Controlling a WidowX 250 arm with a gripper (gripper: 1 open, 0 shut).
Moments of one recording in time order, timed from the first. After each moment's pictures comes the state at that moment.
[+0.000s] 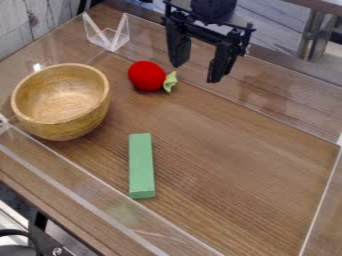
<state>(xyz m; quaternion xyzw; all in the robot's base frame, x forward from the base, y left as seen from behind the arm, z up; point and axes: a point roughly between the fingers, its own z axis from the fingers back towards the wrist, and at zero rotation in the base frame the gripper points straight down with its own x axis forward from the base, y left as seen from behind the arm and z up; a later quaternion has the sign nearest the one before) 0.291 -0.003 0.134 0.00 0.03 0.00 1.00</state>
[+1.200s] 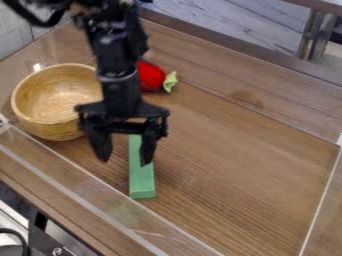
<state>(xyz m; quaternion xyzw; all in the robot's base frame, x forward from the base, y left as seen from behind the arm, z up) 0.200 0.045 0.046 -0.05 0.04 0.25 0.97</state>
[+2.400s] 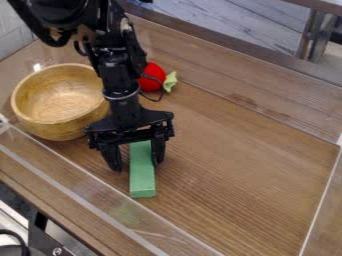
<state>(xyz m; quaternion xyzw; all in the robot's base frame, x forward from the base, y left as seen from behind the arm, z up) 0.221 0.039 0.022 -0.06 0.01 0.36 0.93</state>
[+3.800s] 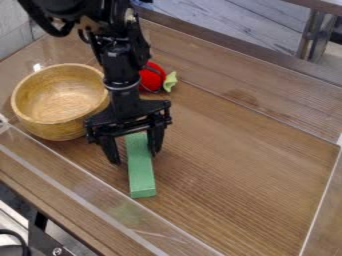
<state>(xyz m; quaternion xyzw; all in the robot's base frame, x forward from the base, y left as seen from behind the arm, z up) 0.224 0.041 0.029 -0.03 0.02 0.45 0.89</state>
